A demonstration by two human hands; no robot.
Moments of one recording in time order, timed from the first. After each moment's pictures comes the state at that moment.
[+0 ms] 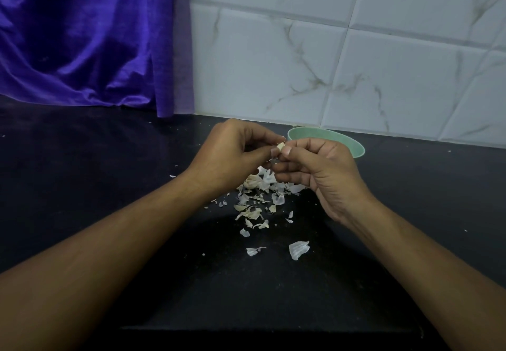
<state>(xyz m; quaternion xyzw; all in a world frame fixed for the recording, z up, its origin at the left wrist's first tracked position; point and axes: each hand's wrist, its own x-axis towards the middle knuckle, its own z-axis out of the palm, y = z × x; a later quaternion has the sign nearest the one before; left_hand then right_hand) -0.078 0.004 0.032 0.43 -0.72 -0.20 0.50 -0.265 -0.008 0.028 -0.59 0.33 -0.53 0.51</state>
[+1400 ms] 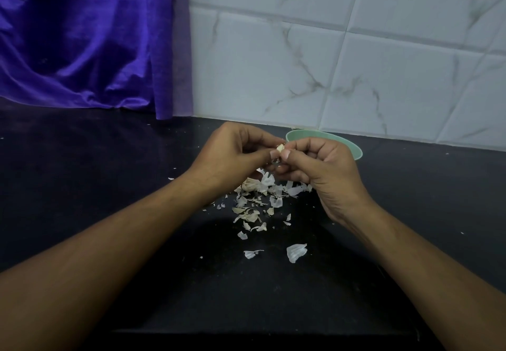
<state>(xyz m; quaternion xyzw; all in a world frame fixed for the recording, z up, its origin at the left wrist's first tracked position) -0.080 0.003 0.031 0.40 -0.70 -0.31 0.51 -0.267 -0.007 0.029 -0.64 0.31 -0.54 0.45</state>
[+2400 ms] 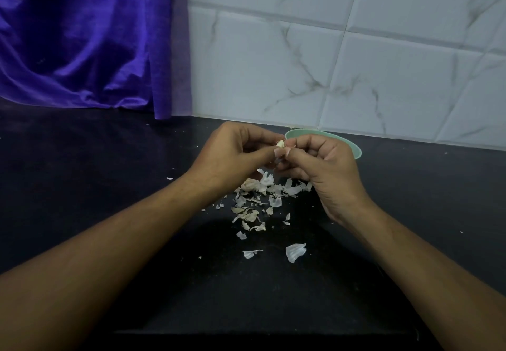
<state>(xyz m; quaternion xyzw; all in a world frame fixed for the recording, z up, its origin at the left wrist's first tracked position) -0.082 0.003 0.031 0.40 -0.69 -0.30 0.52 -0.267 -0.008 0.028 -0.63 0.31 -0.56 0.44</state>
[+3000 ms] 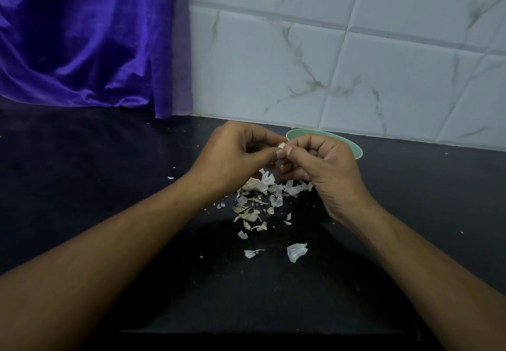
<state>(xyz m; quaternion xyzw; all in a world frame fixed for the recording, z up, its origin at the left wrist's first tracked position) -0.083 0.006 0.033 0.42 -0.71 -0.25 0.50 -0.266 -0.008 0.029 -0.65 0.32 -0.54 0.42</state>
